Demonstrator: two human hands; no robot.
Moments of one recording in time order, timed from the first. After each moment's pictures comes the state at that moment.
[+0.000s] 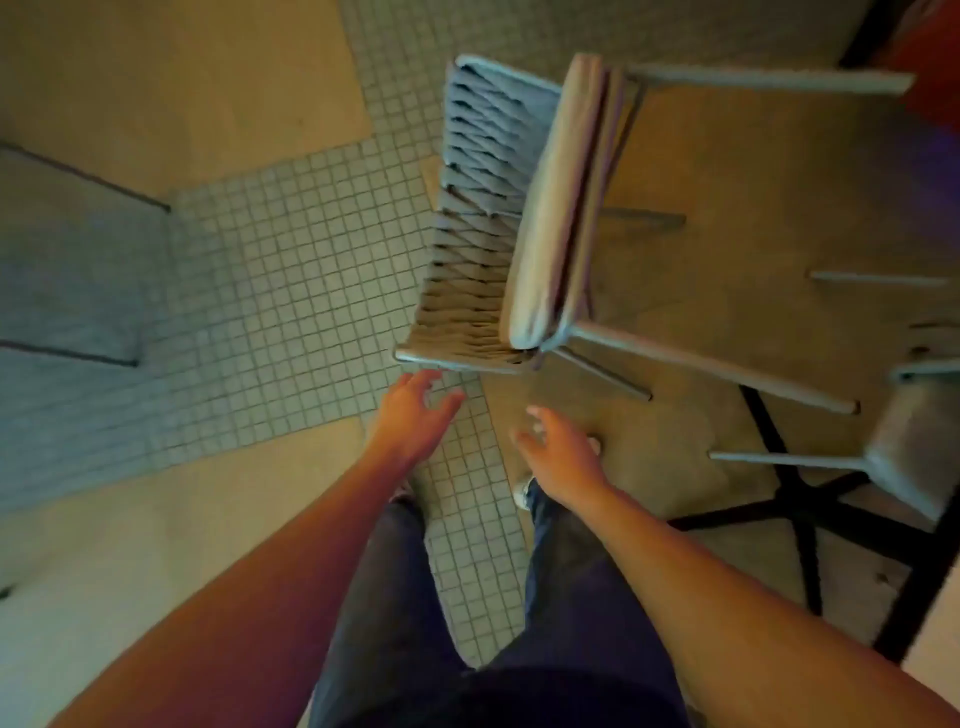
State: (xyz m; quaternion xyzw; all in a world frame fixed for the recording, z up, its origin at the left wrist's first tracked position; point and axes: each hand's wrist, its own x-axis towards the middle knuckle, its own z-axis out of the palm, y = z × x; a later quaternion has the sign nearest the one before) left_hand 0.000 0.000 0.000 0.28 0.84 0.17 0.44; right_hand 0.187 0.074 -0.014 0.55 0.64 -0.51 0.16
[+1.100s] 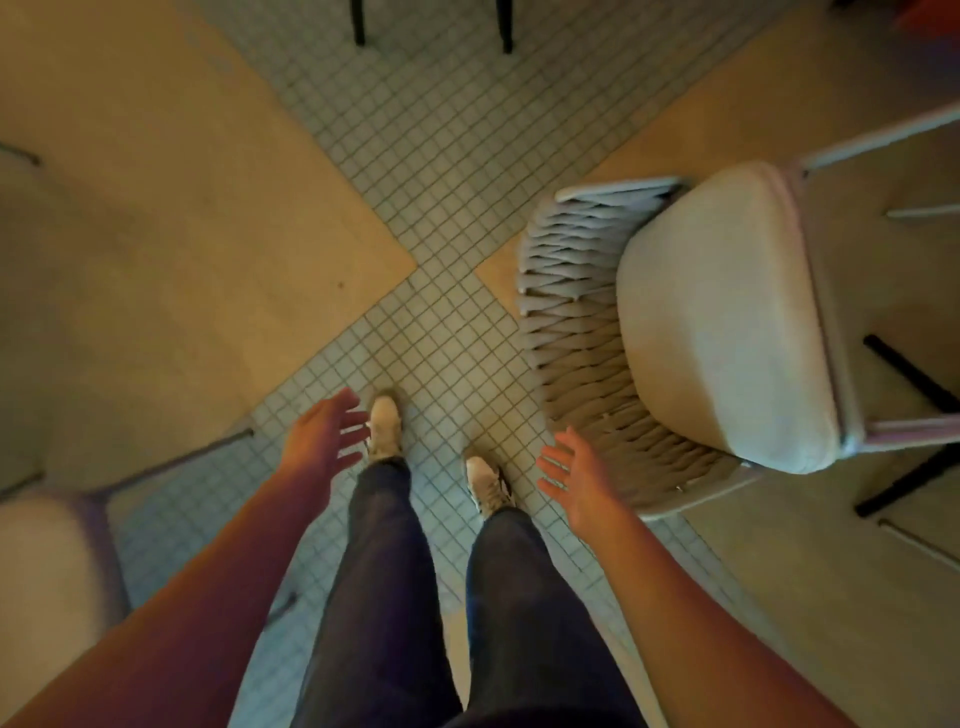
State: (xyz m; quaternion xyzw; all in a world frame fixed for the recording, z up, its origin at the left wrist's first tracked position) left_hand -0.554 0.189 -0.027 0.05 0.77 0.25 0.58; right_hand -0.279 0.175 -0.058 0.71 -0.03 -0.67 -0.20
